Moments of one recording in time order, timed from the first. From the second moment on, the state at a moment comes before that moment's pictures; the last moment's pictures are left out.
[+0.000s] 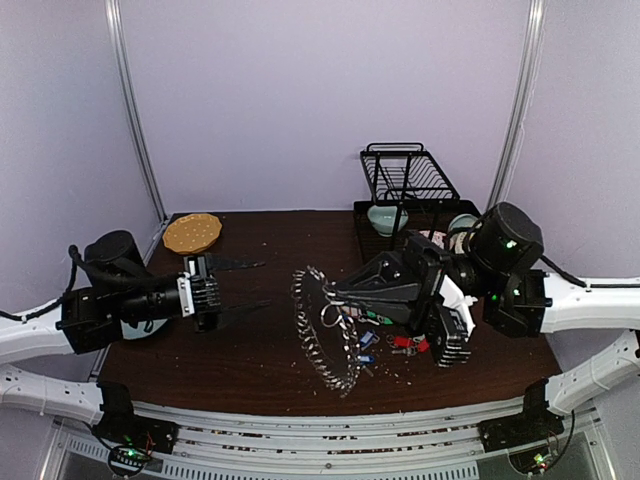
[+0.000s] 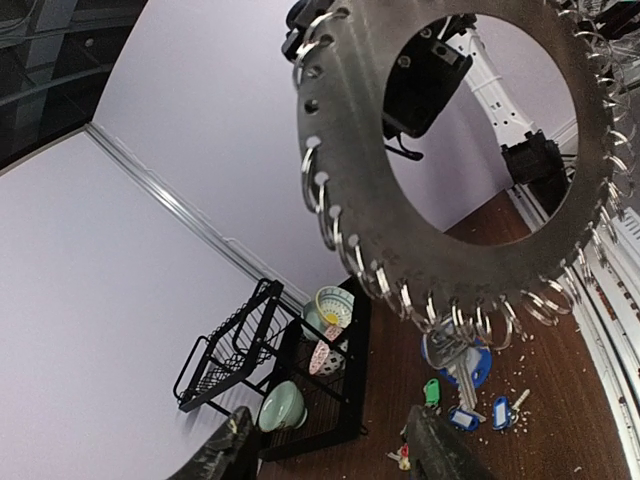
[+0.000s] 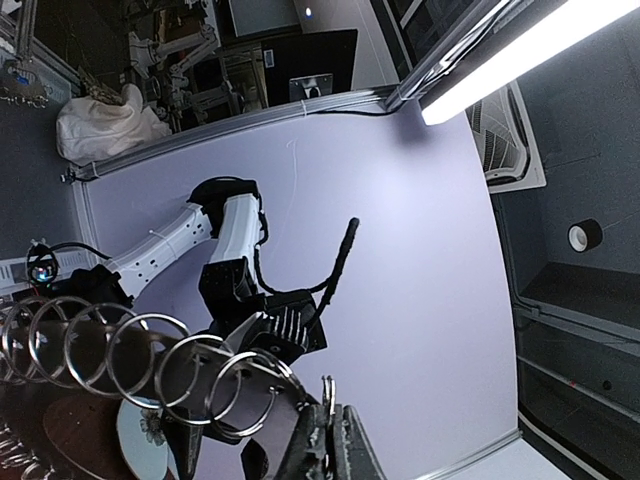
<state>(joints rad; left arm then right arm) -1.04 0.84 0.69 0.16 0.31 0.79 1.15 1.20 0.92 0.62 -0.71 -1.14</state>
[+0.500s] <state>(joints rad) -1.01 0.83 0.69 0.18 0.30 0.79 1.13 1.20 0.98 0.63 -0.89 -1.09</state>
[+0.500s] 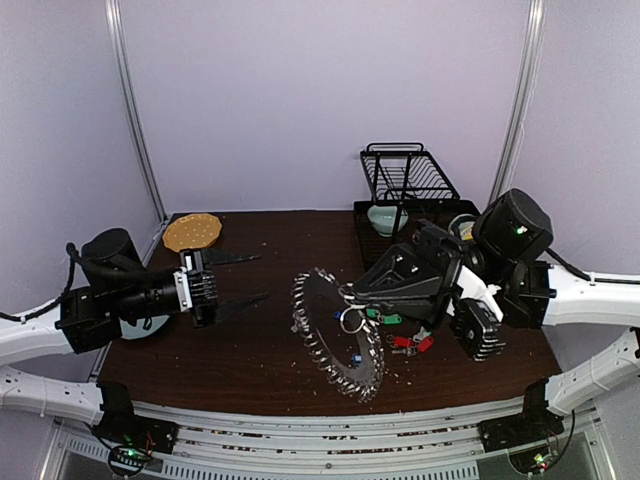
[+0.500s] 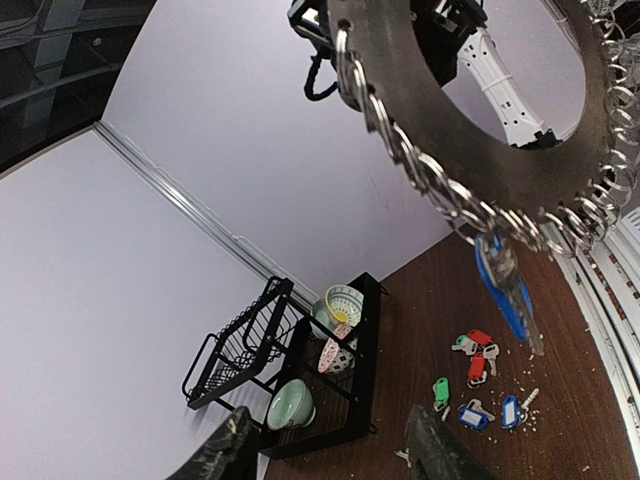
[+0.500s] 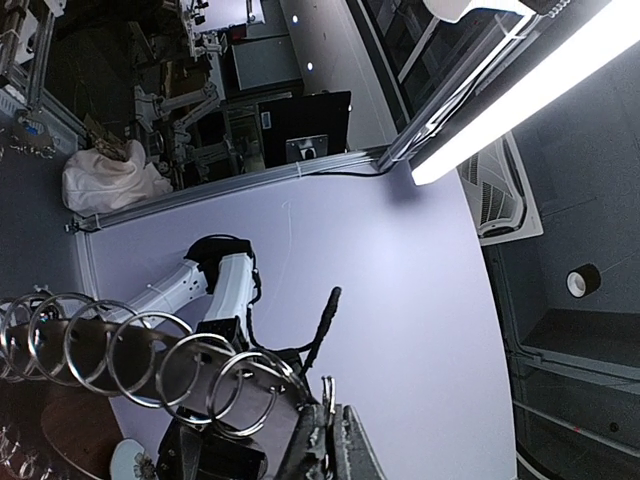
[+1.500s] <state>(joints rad) -1.01 0.82 0.68 0.19 0.30 0.78 1.13 1.24 0.92 1.01 -0.72 -0.83</state>
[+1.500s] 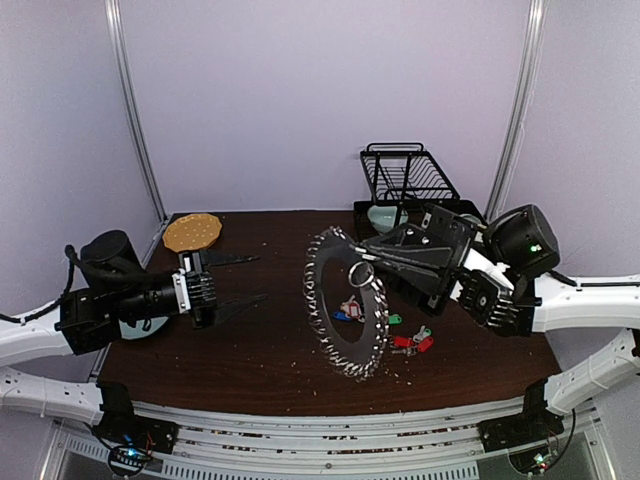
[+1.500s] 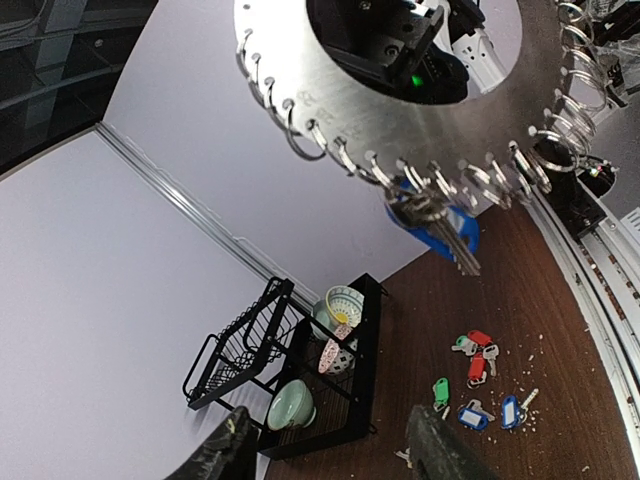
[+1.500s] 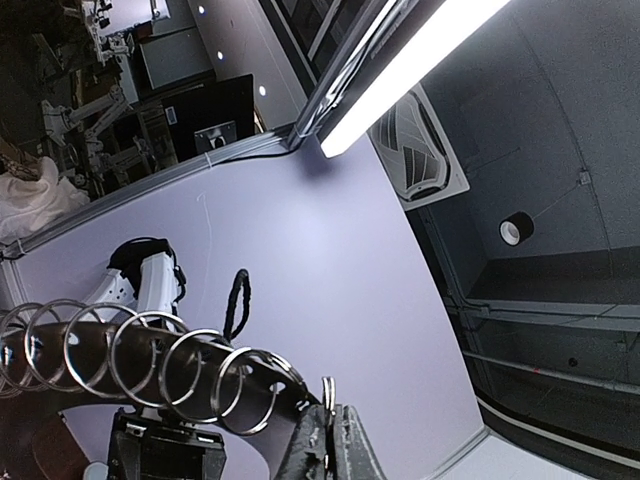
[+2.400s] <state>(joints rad) -1.01 0.89 0.76 0.28 0.35 0.49 1.11 1.44 0.96 0.79 -0.44 -0.02</state>
